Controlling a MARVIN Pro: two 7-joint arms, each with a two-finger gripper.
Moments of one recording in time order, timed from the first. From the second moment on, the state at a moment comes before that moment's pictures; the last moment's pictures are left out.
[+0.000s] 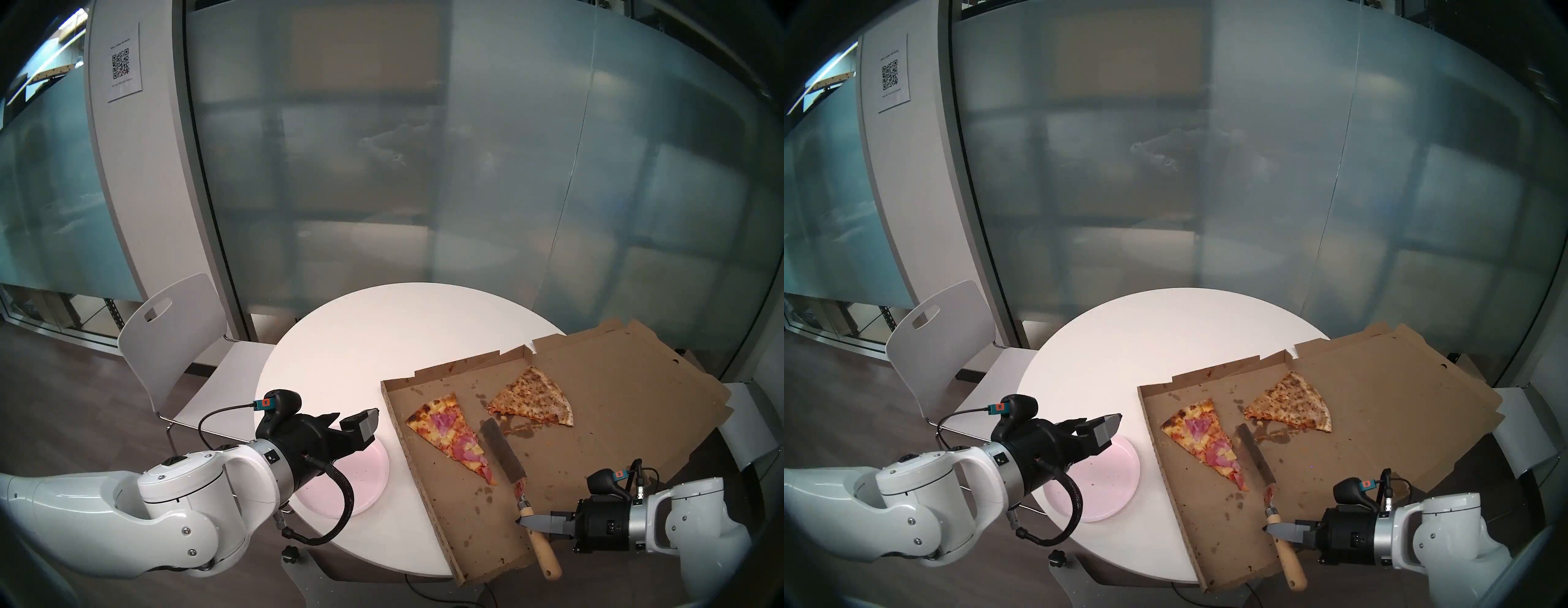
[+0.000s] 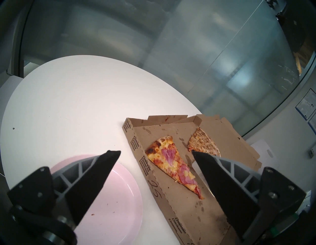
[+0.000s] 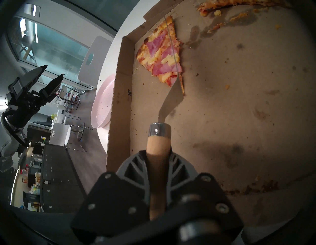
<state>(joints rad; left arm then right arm) 1.48 -0.31 -0.69 -2.43 -1.50 -0.17 0.54 -2.39 -0.98 1.95 -2.12 0.98 0.95 0.49</state>
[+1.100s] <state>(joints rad) 1.47 -0.31 -0.69 -2.43 -1.52 -0.17 0.52 -2.37 -0.97 1.97 -2.10 0.99 0.96 0.48</state>
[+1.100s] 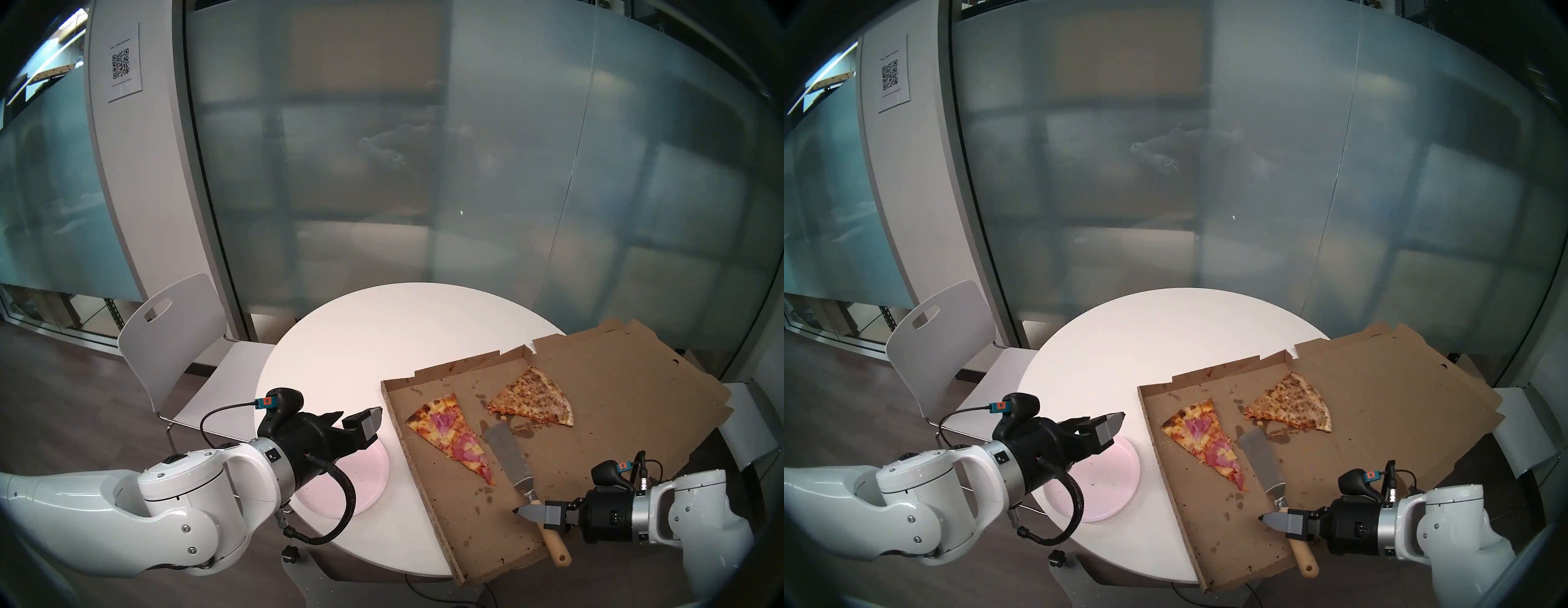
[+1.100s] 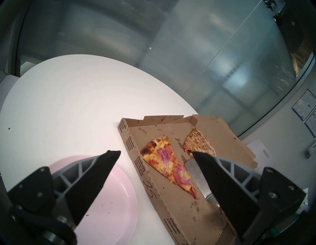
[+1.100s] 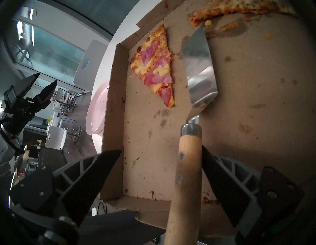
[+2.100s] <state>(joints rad) 1.46 -0.28 -0.69 -2.43 -1.54 -0.17 0.50 -2.48 -0.91 2.05 -2.26 0.85 0.96 0.40</state>
